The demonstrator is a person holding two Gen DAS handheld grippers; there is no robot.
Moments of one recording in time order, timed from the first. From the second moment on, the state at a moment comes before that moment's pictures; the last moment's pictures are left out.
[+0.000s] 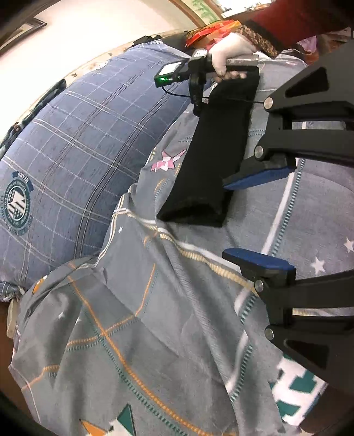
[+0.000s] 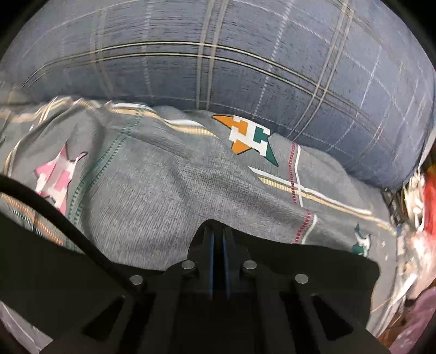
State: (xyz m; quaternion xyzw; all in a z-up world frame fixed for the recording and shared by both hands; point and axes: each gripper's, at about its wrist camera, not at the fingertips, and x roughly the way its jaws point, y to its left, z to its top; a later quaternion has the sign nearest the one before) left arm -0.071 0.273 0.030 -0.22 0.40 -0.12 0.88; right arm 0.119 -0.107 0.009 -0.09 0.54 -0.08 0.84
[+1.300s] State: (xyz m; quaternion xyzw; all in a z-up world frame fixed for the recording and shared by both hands) left arm -0.112 0.348 0.016 -0.33 0.36 -0.12 0.86; right arm 0.108 0.192 -0.004 -0.15 0.53 0.14 0.82
